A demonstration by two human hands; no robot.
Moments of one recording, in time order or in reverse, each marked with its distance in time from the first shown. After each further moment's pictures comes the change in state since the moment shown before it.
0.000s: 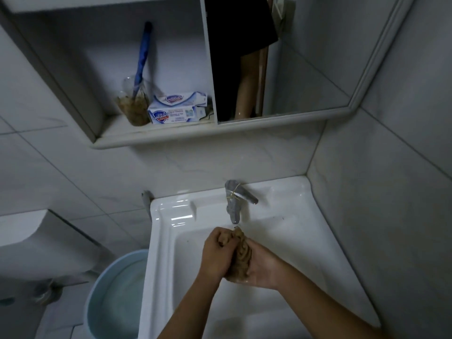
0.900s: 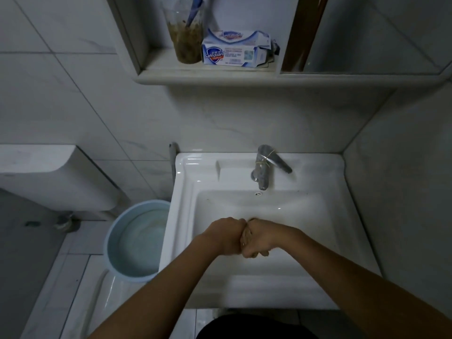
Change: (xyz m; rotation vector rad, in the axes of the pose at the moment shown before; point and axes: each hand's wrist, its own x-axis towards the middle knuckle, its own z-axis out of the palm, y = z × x) left_hand 0.010 -0.050 -0.051 1.172 -0.557 0.274; right_hand 0.037 0.011 0.035 -1.698 0.086 0.164
